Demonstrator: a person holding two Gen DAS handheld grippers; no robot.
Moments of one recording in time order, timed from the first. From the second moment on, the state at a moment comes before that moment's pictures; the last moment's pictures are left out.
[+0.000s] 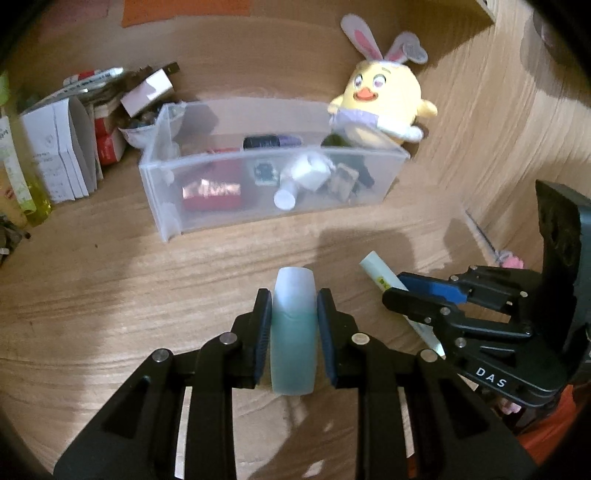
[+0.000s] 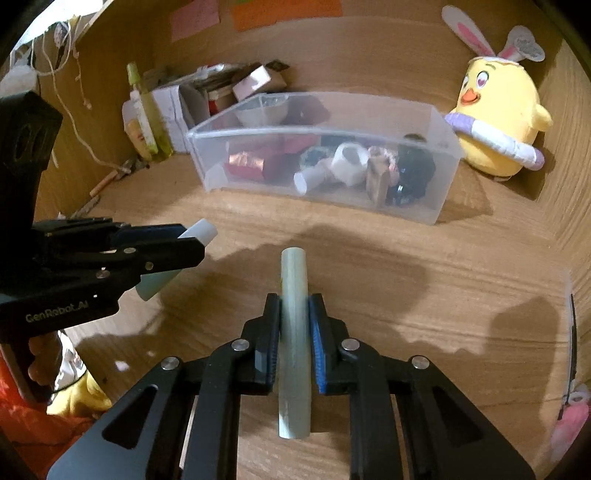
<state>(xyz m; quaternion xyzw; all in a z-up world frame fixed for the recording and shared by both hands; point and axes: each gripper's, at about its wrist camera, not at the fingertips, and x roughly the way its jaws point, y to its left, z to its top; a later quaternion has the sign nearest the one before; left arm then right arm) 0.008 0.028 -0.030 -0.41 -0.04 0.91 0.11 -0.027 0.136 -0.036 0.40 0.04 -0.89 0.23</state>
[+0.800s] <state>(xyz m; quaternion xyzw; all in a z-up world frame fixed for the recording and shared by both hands) -0.004 0.019 0.016 -0.34 -0.06 0.93 0.10 -0.051 0.155 0.029 0.30 0.00 -0.93 0.21</state>
